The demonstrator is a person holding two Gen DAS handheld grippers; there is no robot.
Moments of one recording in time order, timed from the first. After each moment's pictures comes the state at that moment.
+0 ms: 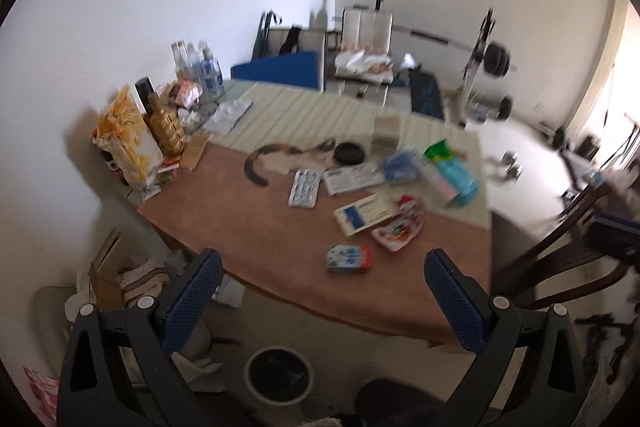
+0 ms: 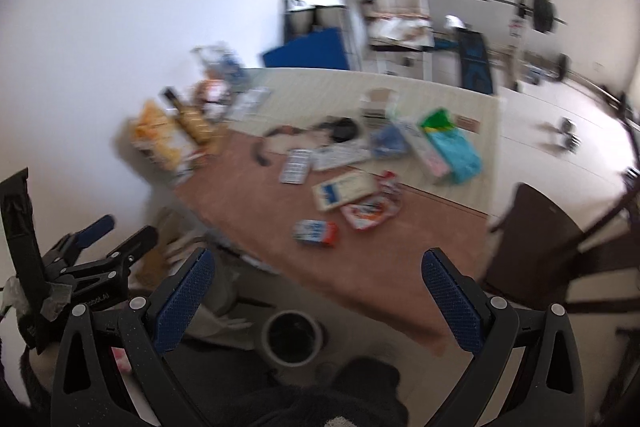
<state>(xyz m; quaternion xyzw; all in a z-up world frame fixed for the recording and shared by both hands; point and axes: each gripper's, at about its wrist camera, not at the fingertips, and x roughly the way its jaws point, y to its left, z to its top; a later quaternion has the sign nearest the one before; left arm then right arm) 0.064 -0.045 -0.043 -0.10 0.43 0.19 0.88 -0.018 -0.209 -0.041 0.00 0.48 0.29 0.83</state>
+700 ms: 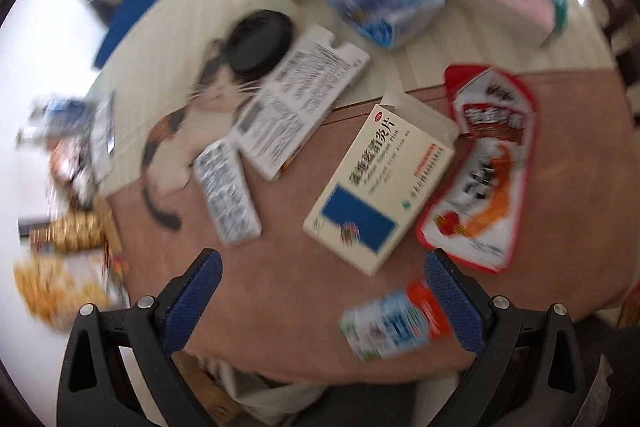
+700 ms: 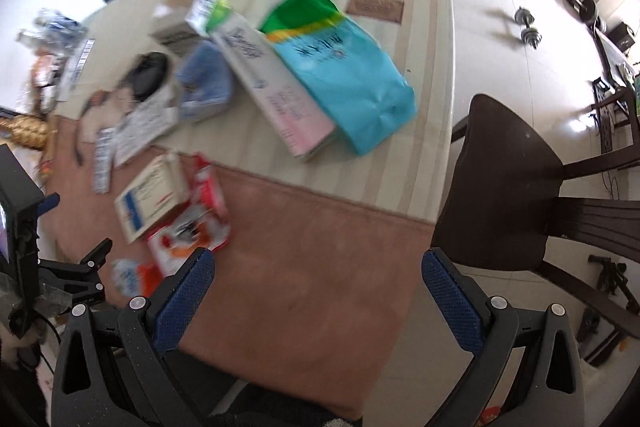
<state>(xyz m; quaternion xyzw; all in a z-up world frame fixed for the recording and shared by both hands) 0.355 -0.036 -0.333 0.18 0.70 0.06 0.69 0.296 -0.232 -0.329 -0.03 0.67 0.15 0.72</state>
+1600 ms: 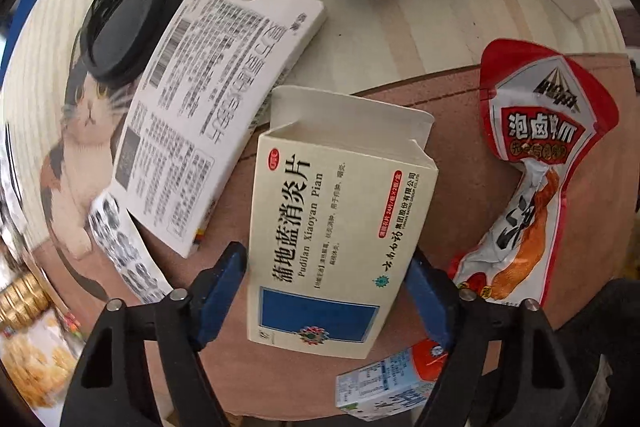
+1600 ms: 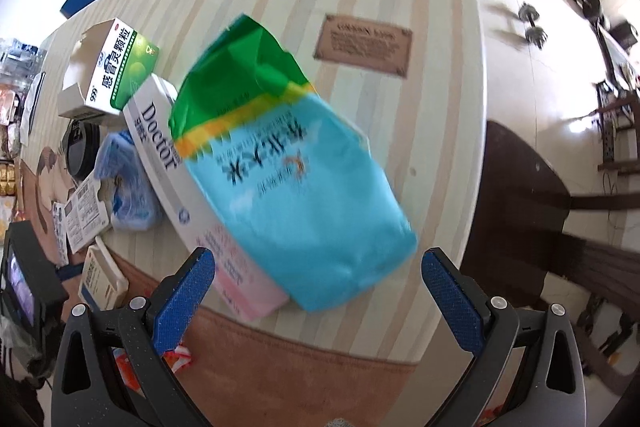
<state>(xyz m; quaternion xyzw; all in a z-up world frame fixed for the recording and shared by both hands) 0.403 0.009 -0.401 0.11 0.77 -0.05 0.62 0.425 -0.208 -0.391 -0.04 0.69 0.14 0.71</state>
